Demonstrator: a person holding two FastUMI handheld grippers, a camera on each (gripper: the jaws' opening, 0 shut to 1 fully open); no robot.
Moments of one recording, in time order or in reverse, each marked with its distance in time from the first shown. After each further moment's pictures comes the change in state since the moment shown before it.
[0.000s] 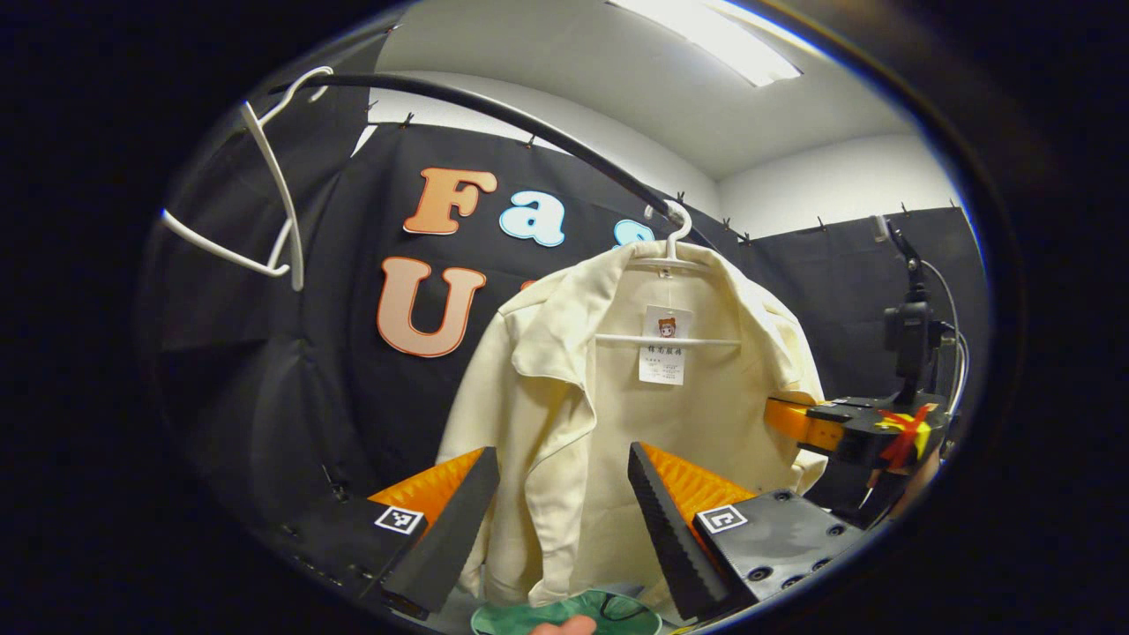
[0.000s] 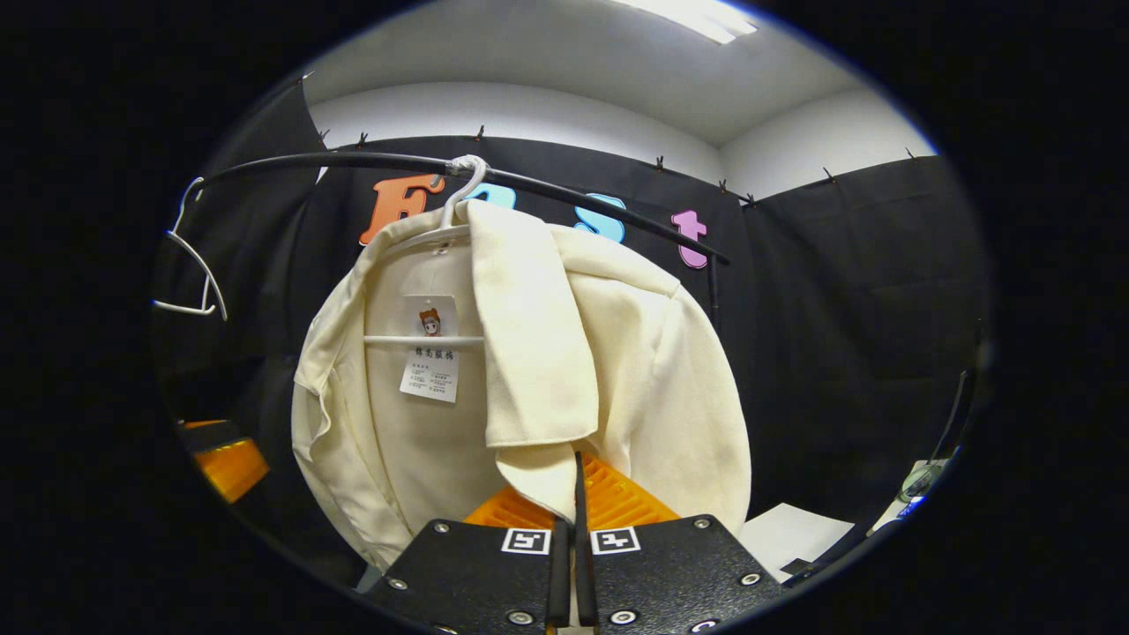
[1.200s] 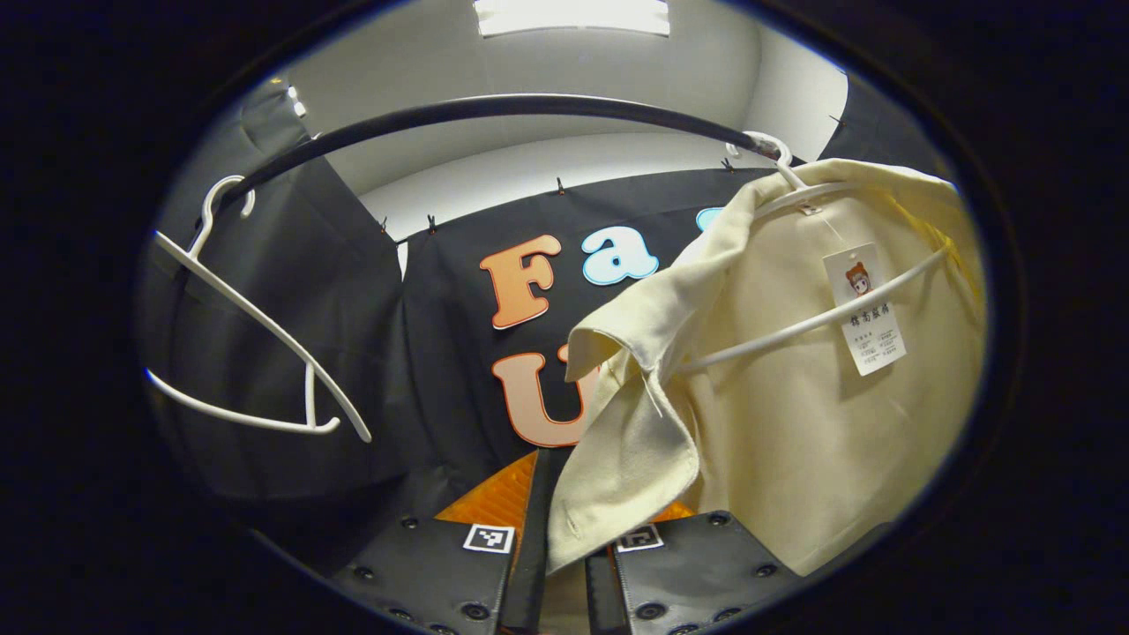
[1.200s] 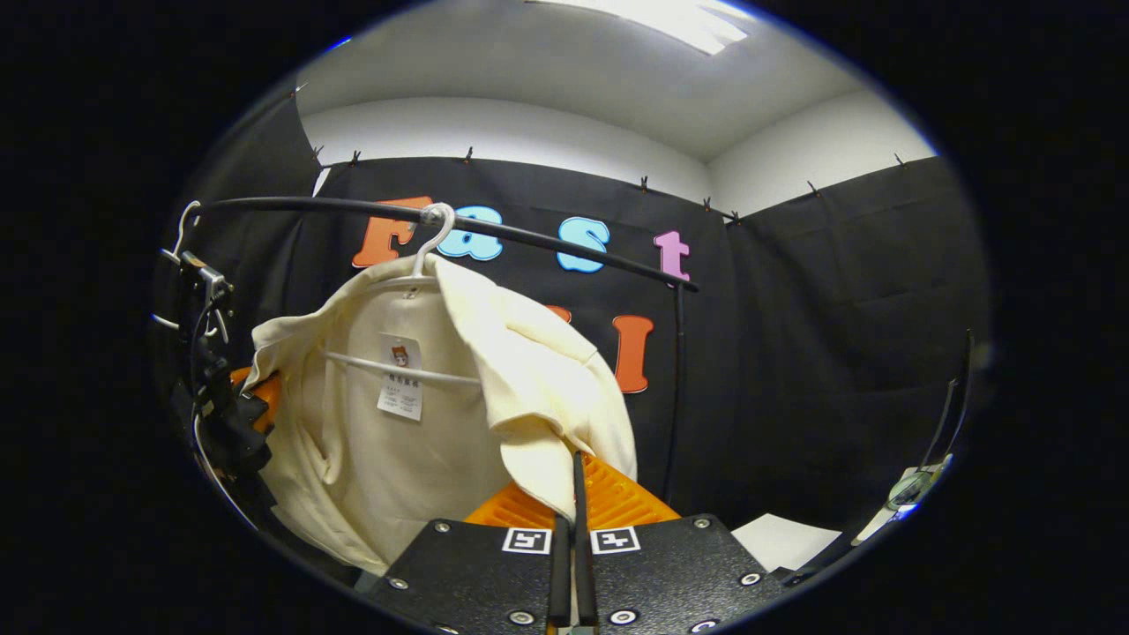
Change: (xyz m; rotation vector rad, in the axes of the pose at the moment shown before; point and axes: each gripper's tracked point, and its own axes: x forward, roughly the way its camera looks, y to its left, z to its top) left arm 0.061 0.127 0.070 0.506 -0.181 0.442; right arm -0.036 -0.065 0.043 -0.007 -0.102 -0.075
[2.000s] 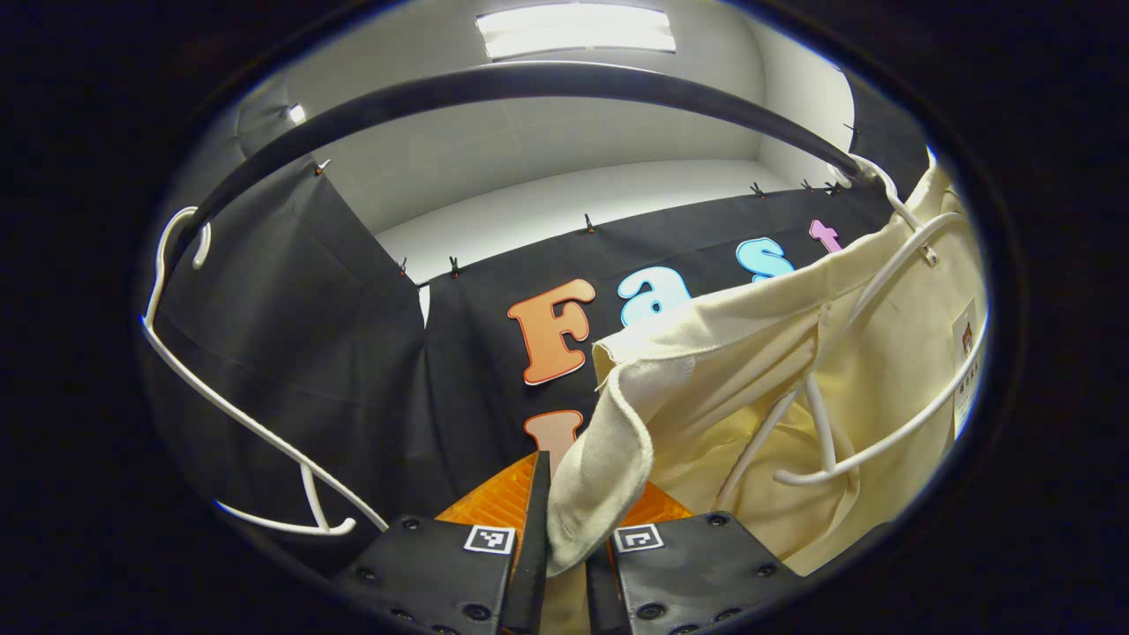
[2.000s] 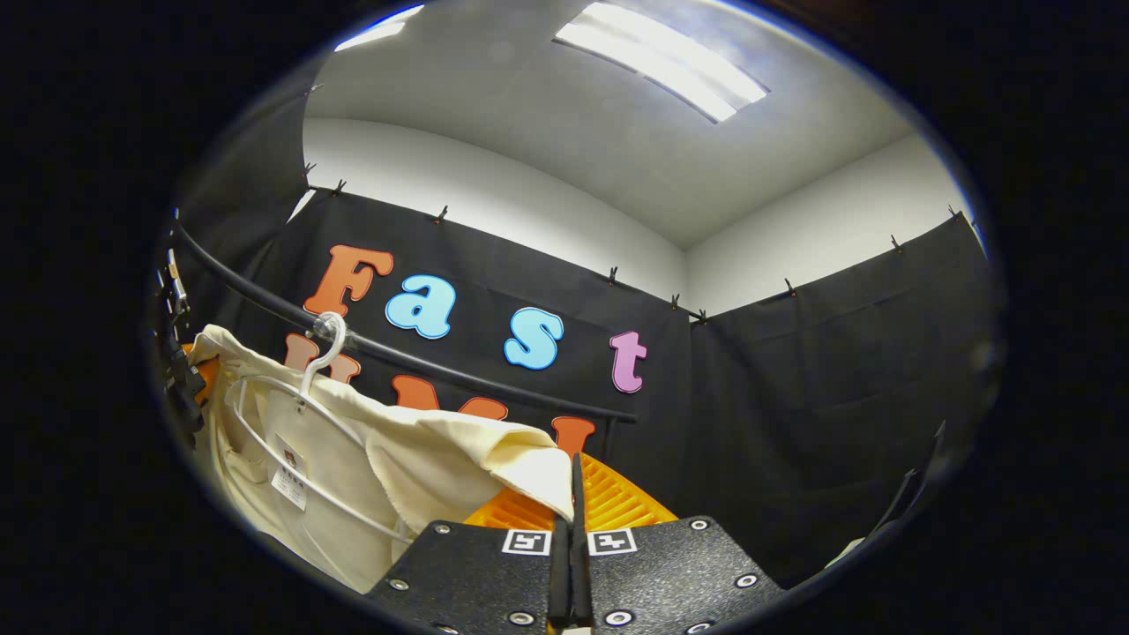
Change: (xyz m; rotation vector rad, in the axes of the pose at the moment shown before) left arm 0.086 0.042 0.061 -0.003 -0.139 0.087; right arm 0.066 -0.078 0.141 -0.142 -0.246 -0.078
